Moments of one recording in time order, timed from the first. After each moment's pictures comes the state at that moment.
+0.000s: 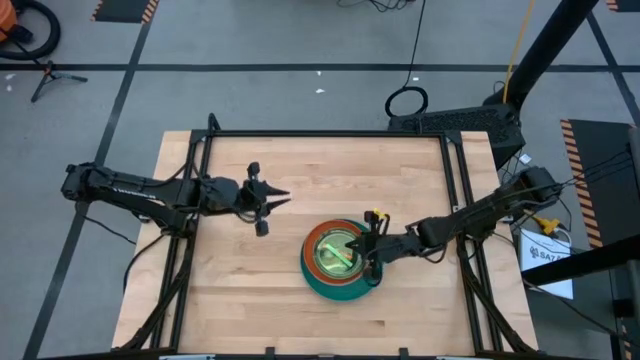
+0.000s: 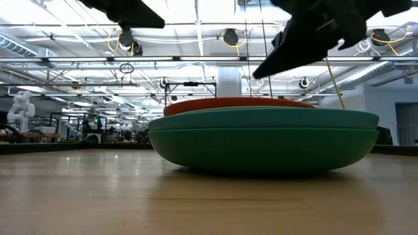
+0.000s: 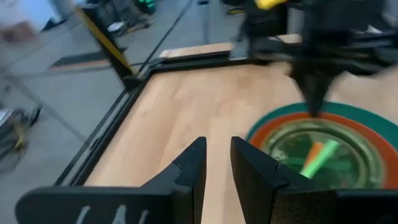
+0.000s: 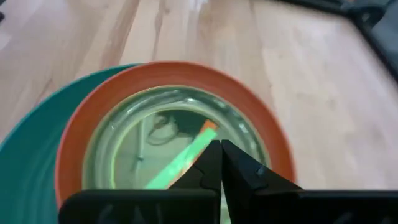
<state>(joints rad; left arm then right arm) -0.10 1.03 0.76 -0.07 -0.32 0.10 0.35 1.45 0.74 0.05 0.39 0.08</state>
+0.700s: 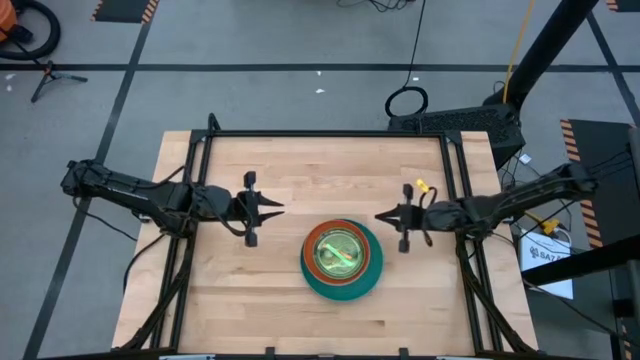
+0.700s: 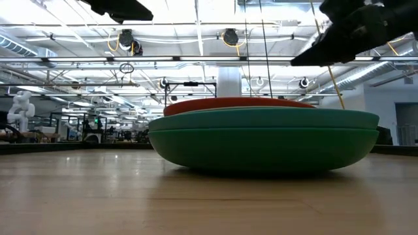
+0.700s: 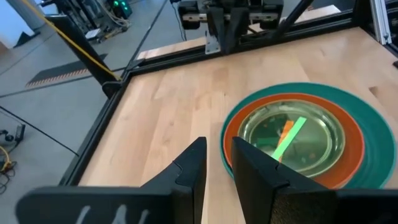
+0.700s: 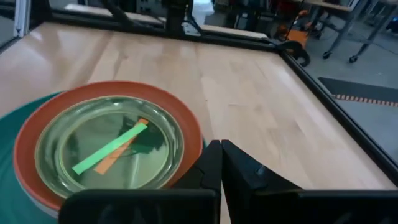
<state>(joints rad) -0.20 0.97 0.76 -0.17 -0.32 0.16 0.24 0.86 0.35 0.14 0.39 -0.03</state>
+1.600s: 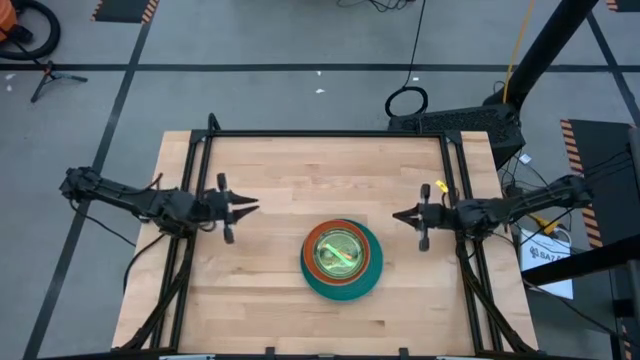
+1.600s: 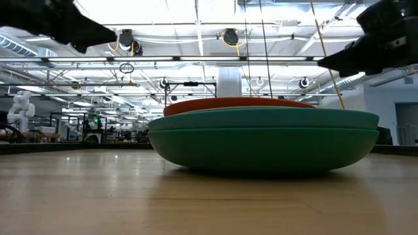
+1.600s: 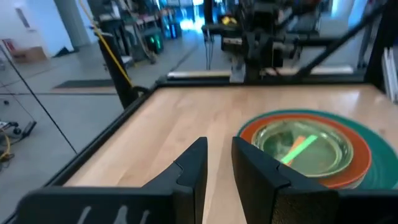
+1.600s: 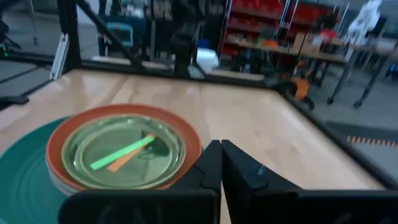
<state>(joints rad) -0.26 0.50 0.32 0.03 -0.45 0.04 0.24 0.38 0.05 0.19 0.34 -0.08</state>
